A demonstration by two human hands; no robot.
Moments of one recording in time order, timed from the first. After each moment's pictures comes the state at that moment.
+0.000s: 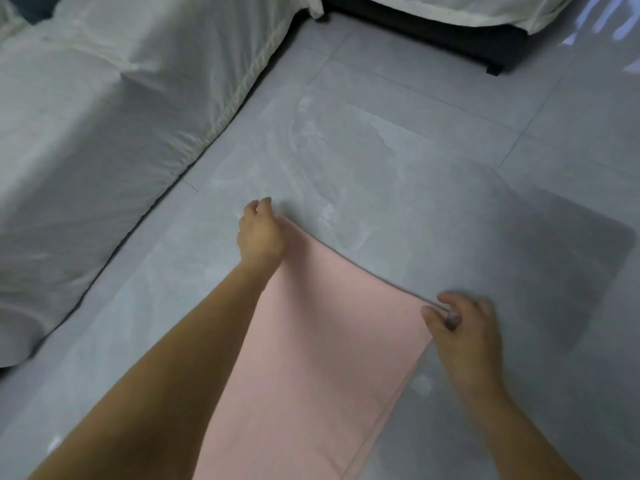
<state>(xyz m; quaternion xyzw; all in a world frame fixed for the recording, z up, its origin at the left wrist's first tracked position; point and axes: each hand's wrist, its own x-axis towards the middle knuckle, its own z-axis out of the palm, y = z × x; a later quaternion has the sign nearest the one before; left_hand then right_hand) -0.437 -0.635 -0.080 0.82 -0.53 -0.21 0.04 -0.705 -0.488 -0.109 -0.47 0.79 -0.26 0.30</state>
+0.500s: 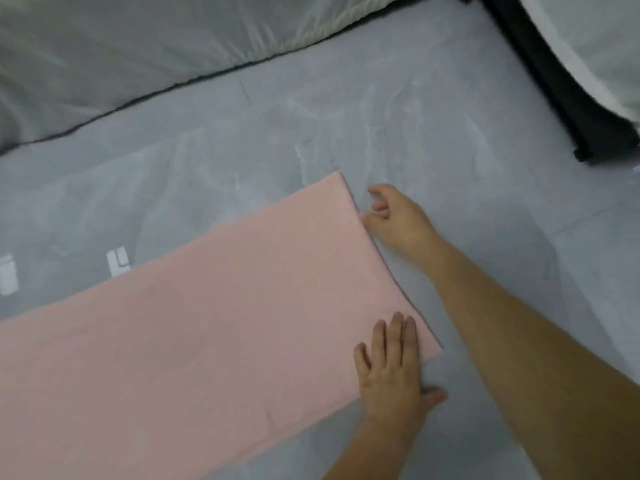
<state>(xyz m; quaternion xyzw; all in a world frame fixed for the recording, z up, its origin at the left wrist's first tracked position) -0.650 -0.459 -0.106 0.80 -0.51 -0.32 0.03 -0.584 -0.668 -0.089 -0.75 0.51 0.00 0.42</state>
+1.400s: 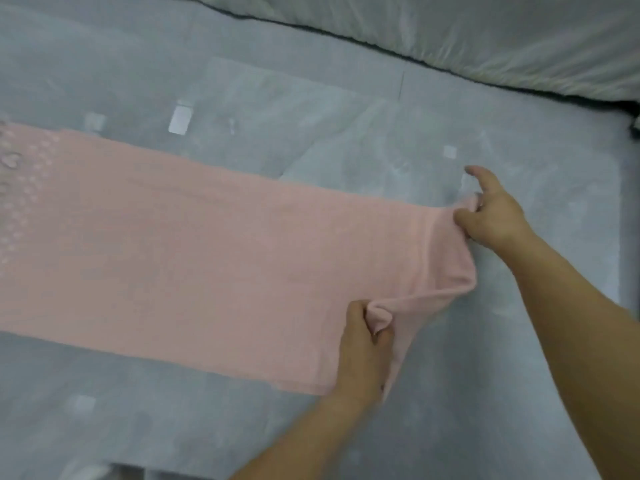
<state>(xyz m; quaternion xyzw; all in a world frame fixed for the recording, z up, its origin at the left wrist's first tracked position) -0.540 -0.408 -0.060 0.75 0.04 -0.32 0.57 -0.459 -0.638 -0.016 -0.87 0.40 0.11 0.27</state>
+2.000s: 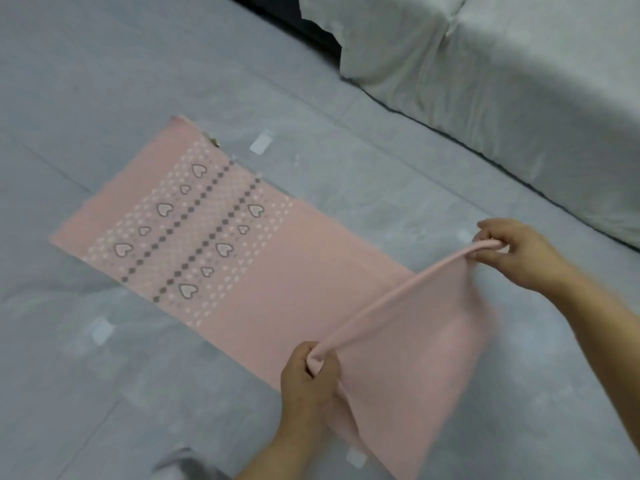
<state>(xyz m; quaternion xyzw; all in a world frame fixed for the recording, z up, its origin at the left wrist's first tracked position) -0.381 -0.149 0.001 0.68 0.29 -0.15 0.66 -0.237 -0.449 0.051 -0.95 0.09 0.16 0.24</state>
